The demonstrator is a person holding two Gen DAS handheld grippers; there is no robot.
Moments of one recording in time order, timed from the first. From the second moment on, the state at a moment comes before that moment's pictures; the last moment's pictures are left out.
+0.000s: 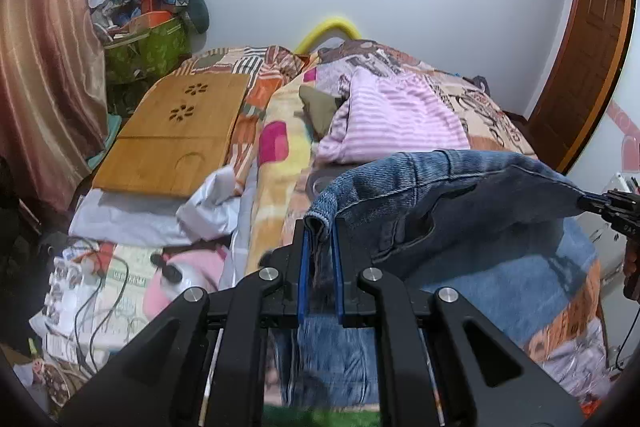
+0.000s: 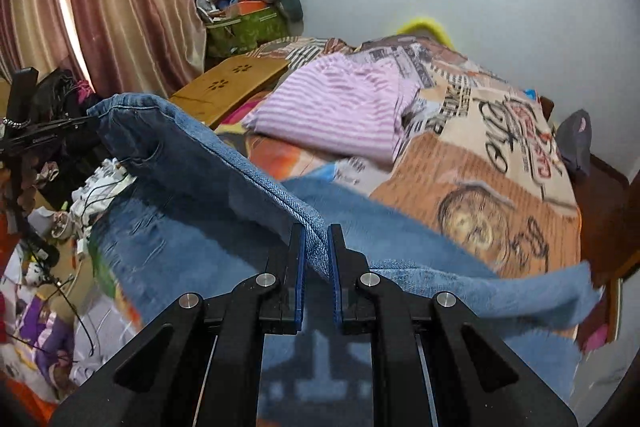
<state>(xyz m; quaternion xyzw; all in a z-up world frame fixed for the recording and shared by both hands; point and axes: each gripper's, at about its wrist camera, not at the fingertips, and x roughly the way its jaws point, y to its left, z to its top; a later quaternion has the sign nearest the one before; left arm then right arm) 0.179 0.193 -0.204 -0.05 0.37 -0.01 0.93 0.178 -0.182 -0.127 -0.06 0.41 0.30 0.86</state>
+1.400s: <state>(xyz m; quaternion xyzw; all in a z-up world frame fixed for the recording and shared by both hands) 0.178 0.109 -0.218 -0.05 0.41 0.00 0.91 0.125 -0.264 -0.157 0.01 0.43 0.21 0.88</state>
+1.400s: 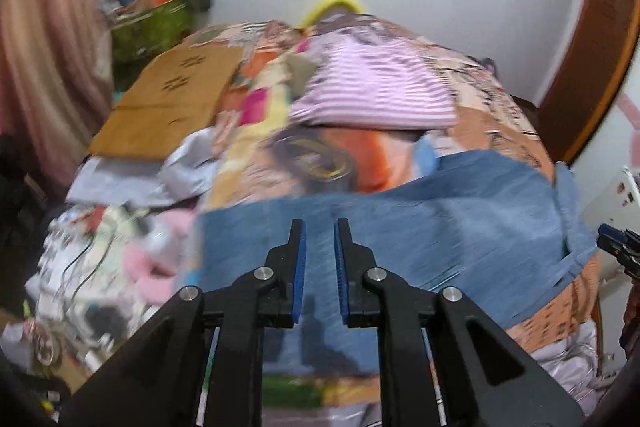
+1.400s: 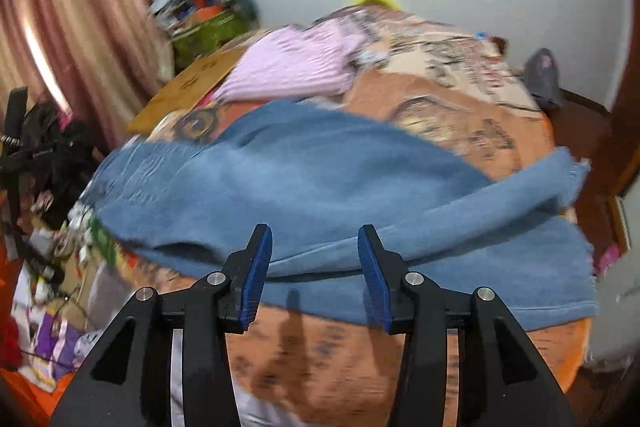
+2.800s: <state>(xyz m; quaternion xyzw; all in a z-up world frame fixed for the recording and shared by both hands) 0.294 -0.080 -0.319 0.05 0.49 -0.10 0.86 0.175 -0.378 -0.238 0.03 0.56 0.10 0.83</state>
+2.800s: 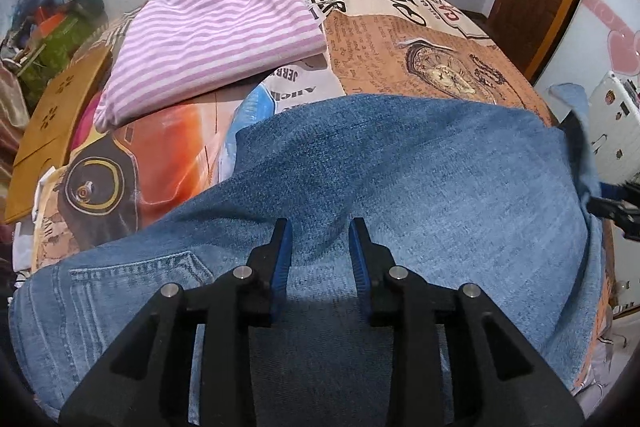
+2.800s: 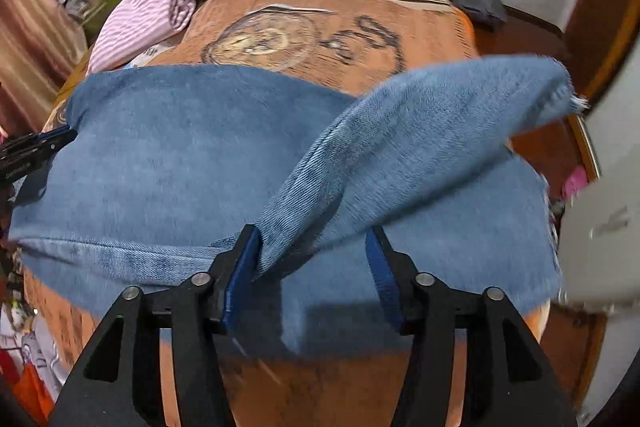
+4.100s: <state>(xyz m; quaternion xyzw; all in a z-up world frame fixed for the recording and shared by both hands) 0.293 -0.199 -0.309 0.07 0.51 -0.16 0.84 0.169 -0.563 -0.276 0.26 0.42 -0.10 0.86</state>
